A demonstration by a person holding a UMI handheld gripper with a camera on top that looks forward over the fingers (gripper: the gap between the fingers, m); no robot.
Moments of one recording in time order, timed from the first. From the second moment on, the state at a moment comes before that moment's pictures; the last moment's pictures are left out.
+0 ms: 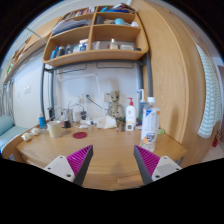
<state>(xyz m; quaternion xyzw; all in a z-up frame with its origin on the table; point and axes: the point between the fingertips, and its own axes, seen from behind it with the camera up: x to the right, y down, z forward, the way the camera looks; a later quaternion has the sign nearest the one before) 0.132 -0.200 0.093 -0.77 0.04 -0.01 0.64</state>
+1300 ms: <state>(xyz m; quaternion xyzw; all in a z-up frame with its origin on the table) 0.190 -0.021 0.146 -0.71 -0.16 -0.25 0.63</state>
